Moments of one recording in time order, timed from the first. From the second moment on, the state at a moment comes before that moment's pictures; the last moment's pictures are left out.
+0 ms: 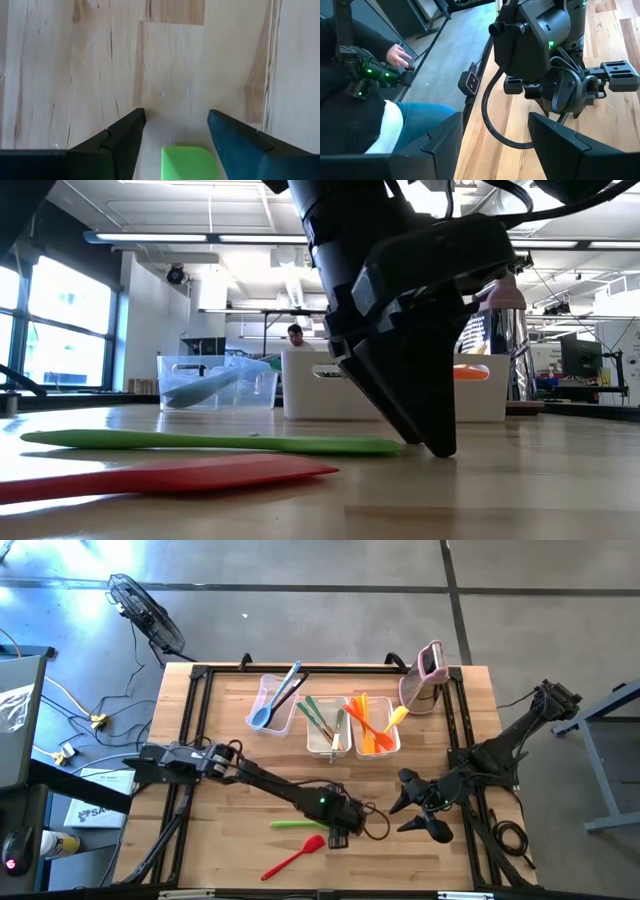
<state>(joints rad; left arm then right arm) -0.37 2.46 1.88 -0.79 -0.06 -0.44 0.64 1.04 0.78 -0.23 0.07 0.52</state>
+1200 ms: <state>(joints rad) -0.43 2.45 1.88 -0.94 0.05 -0.40 0.67 1.04 0.78 -0.24 0.08 0.55</state>
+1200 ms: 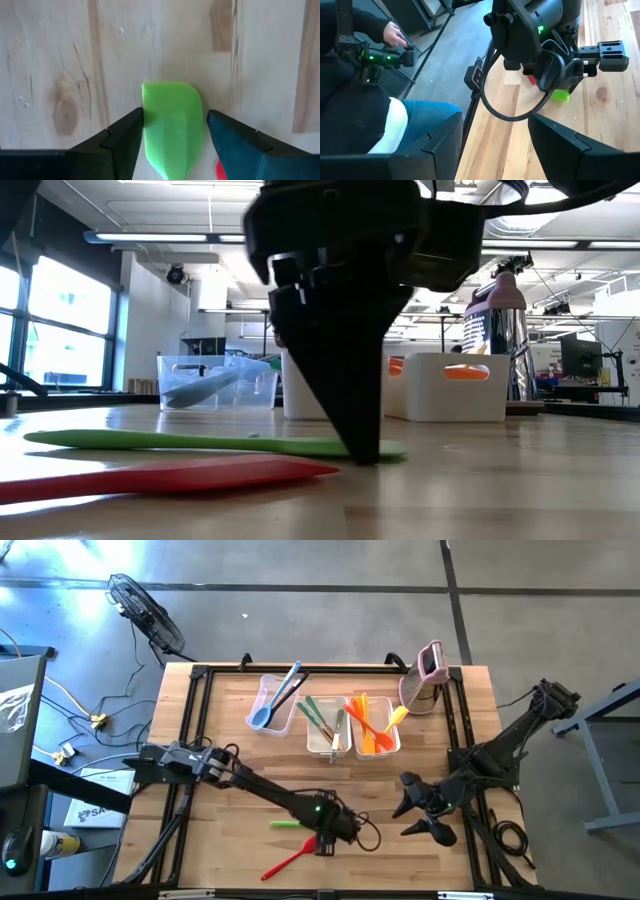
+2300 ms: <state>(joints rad) -0.44 2.44 1.90 -1.04 0.01 -0.41 0.73 1.04 0.78 -0.24 0.11 0.58</state>
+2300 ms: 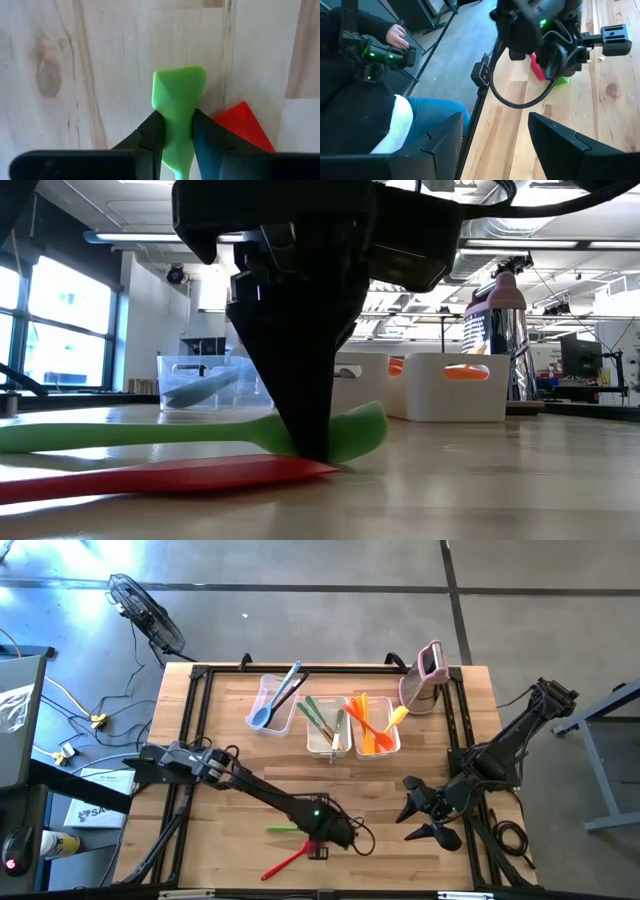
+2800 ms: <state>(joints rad) -0.44 2.43 2.12 -1.54 -0.37 -0.52 0.73 1.04 0.78 -0.23 0.14 0.55</state>
